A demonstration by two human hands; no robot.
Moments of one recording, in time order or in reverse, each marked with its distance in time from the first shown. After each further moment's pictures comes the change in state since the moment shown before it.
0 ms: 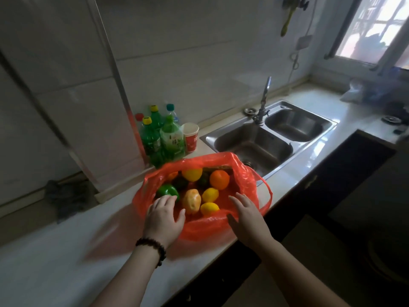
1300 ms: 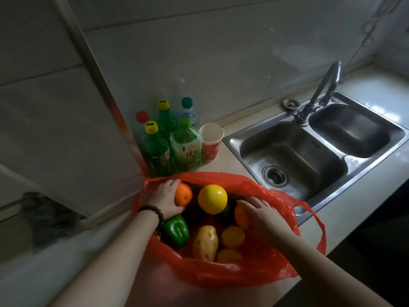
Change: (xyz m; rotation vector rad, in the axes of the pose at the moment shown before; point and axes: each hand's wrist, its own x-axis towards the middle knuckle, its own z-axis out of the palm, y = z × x) left_hand 0.229 -0.091 0.052 0.037 -0.429 -0.122; right_hand 0.215 0.044 0.034 -0.307 -0.318 -0.221
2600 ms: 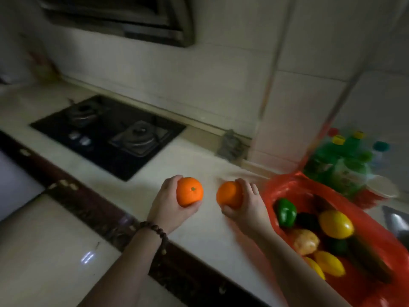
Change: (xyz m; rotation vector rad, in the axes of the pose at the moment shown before) left_hand -0.411 0.010 0.055 -0.478 1.045 -0.776; right_hand -0.117 -0.257 -0.010 0.473 0.023 -0.755
